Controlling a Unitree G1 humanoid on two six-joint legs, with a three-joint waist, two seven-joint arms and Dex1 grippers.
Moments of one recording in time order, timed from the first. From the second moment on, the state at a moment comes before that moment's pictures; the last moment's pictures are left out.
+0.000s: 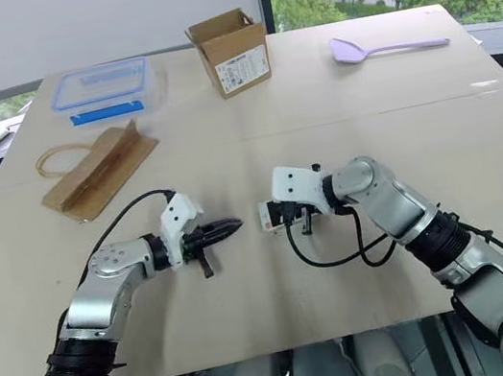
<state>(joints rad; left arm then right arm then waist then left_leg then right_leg) -0.27 0.59 -0.09 0.03 -0.26 0.32 -1.00 -0.65 -0.43 0.51 -0.02 -0.05 0.49 0.93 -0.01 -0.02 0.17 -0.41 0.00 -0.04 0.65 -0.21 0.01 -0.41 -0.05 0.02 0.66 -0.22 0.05</state>
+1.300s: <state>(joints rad) -0.33 0.55 -0.15 0.04 -0.24 0.33 -1.01 -0.41 -0.65 0.23 -0.23 0.01 0.62 0.84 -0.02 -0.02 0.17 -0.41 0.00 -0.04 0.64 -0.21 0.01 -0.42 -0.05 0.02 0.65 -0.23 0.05</state>
